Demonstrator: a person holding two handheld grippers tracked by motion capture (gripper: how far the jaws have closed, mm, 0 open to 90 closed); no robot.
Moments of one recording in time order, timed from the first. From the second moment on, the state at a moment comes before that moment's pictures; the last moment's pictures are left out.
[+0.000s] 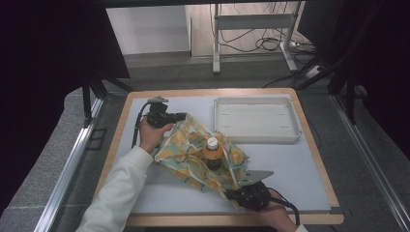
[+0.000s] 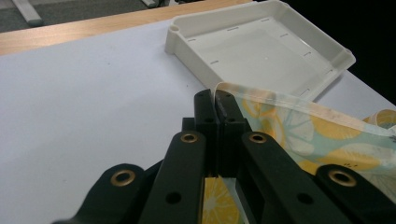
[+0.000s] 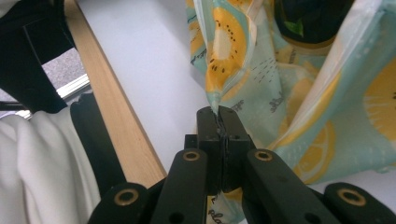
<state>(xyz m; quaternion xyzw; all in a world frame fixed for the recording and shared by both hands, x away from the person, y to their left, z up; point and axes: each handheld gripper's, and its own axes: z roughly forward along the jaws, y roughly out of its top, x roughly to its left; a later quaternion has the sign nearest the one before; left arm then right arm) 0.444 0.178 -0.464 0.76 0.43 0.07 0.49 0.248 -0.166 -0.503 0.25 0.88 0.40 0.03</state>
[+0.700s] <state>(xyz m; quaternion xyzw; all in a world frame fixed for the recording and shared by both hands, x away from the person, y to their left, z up) 0.422 0.194 -0.437 0.75 0.40 0.09 0.52 0.247 -0.171 -0.479 0.24 0.86 0.44 0.05</state>
